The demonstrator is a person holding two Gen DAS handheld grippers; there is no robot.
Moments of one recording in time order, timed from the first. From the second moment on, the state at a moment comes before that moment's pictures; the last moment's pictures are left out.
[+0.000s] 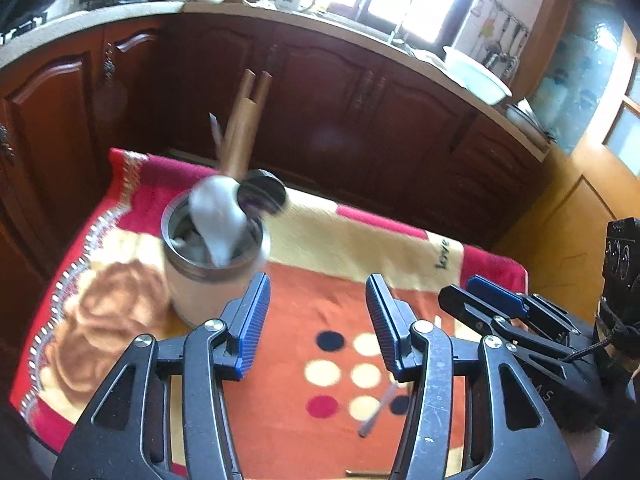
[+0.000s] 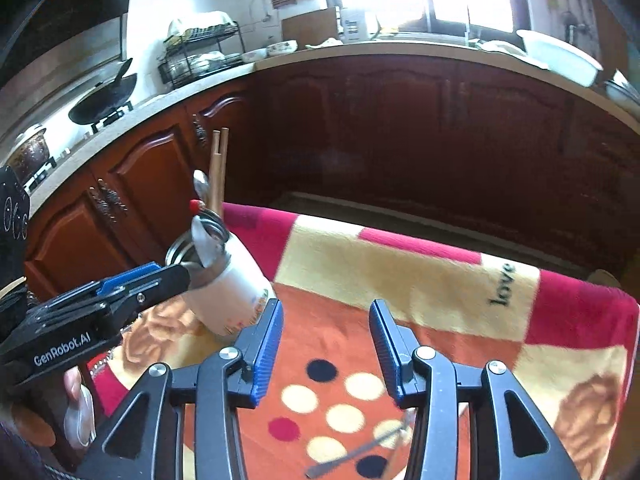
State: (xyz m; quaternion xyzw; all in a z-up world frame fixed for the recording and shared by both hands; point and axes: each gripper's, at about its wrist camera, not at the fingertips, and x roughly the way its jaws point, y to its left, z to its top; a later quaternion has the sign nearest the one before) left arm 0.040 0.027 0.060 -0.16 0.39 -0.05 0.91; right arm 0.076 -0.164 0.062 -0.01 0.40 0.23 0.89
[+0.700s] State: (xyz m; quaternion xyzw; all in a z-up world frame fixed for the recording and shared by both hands) left arm 0.018 -0.055 0.026 -0.12 0.45 -0.11 0.88; right arm 0.037 -0.266 0.032 0.00 0.43 0.15 0.89
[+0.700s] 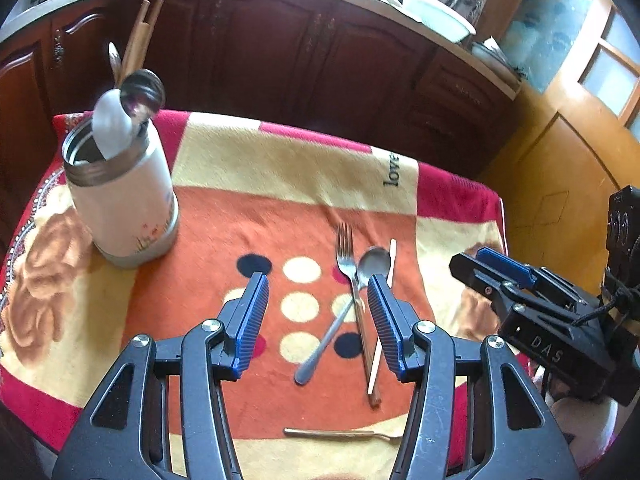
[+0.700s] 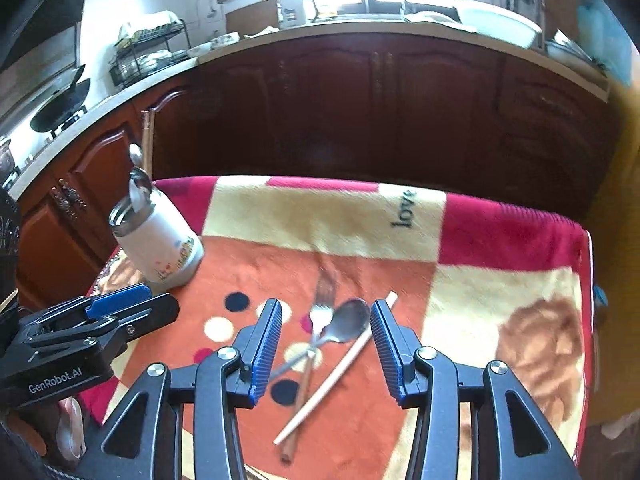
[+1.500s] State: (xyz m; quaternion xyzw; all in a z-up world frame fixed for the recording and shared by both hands) left arm 0.027 -0.066 -0.016 -0.10 0.50 -0.11 0.85; right arm 0.049 -0.310 -0.029 0.06 0.49 0.15 0.86
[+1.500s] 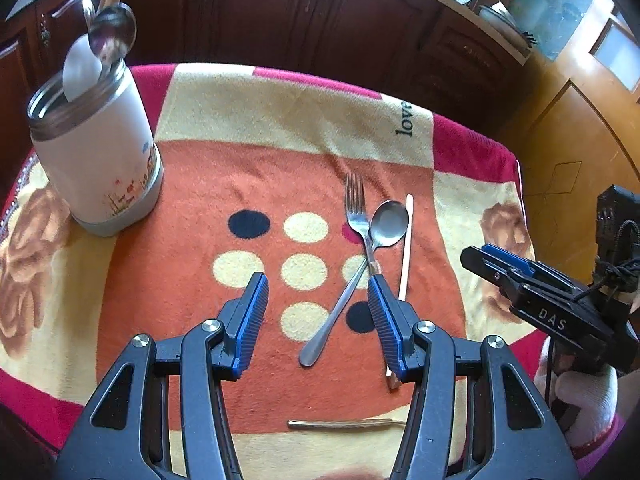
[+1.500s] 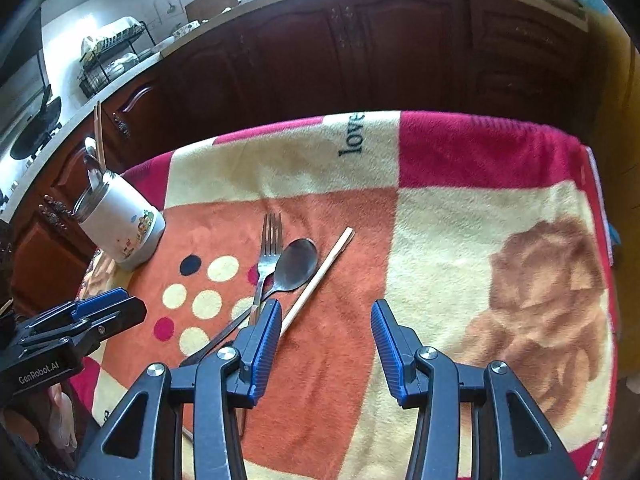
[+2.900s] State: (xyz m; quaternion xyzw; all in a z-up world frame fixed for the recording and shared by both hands) left arm 0.168 -0.114 -0.071 -0.09 0.56 -0.23 0.79; right arm 0.119 -0.296 -0.086 0.03 0.52 0.33 0.79
